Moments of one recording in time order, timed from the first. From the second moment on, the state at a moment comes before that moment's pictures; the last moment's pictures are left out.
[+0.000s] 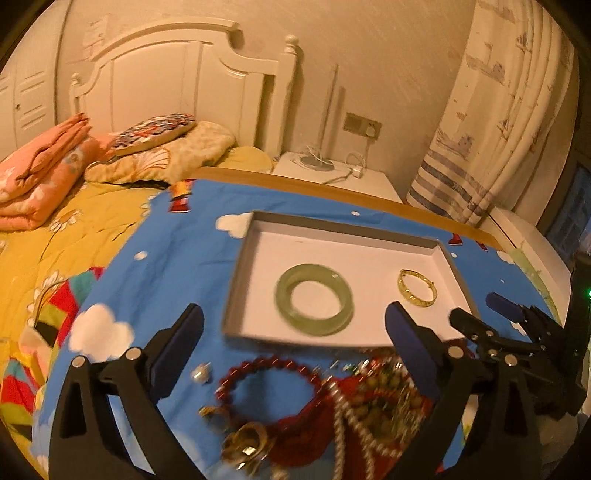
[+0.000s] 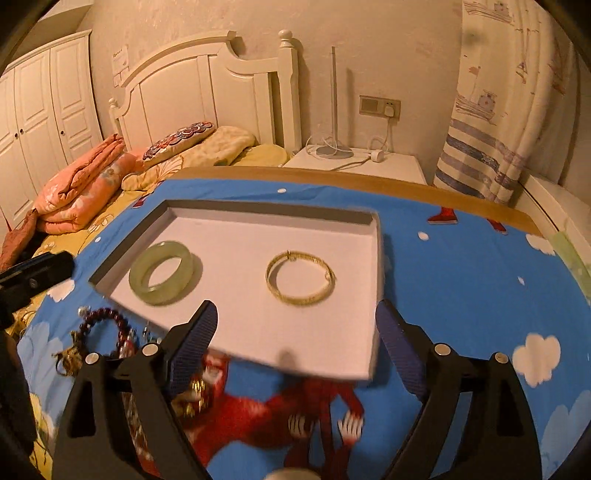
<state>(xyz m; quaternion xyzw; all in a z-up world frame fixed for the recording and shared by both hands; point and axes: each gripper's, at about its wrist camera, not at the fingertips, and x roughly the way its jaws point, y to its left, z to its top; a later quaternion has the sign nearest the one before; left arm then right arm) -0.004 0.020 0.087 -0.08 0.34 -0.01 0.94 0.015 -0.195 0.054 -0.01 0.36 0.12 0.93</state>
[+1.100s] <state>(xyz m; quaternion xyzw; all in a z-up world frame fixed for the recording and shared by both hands) -0.082 0.044 0.020 -0.07 0.36 -0.11 0.92 -0.013 -0.230 0.022 0.08 0.40 0.12 0.90</state>
